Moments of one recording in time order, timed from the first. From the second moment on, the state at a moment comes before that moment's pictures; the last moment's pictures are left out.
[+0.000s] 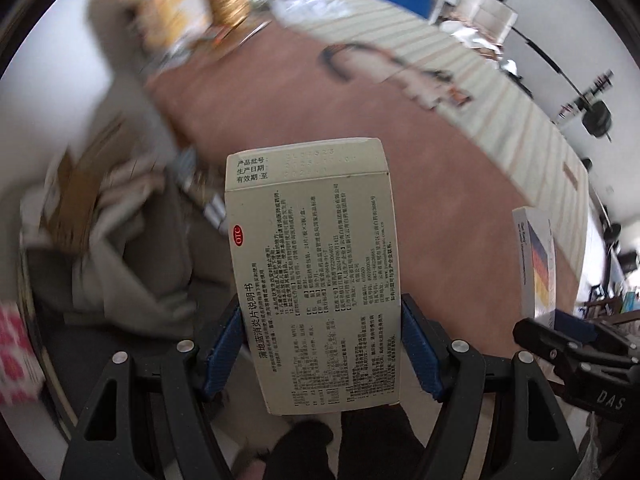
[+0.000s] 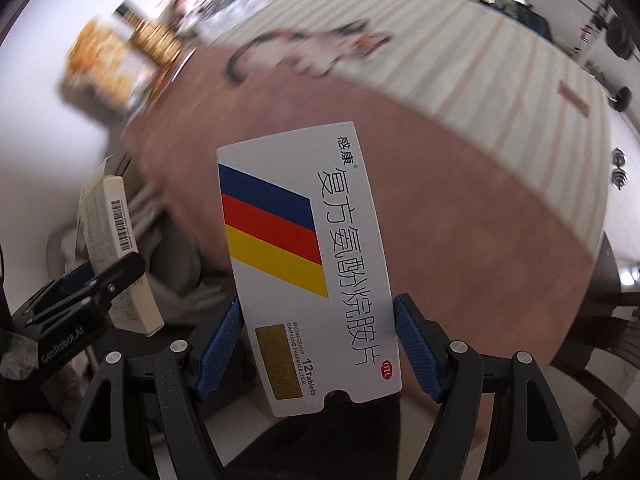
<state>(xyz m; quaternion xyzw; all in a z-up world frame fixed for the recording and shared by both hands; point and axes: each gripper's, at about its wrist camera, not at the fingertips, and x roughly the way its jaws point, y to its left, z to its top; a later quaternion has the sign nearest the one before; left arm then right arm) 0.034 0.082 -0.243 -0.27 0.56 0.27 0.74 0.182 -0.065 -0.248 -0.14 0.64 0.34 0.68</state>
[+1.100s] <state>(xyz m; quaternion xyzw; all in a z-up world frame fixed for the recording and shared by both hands) -0.141 0.172 -0.703 -0.41 0.62 0.39 0.55 0.024 0.035 -0.773 -0.24 0.73 0.34 0.55</state>
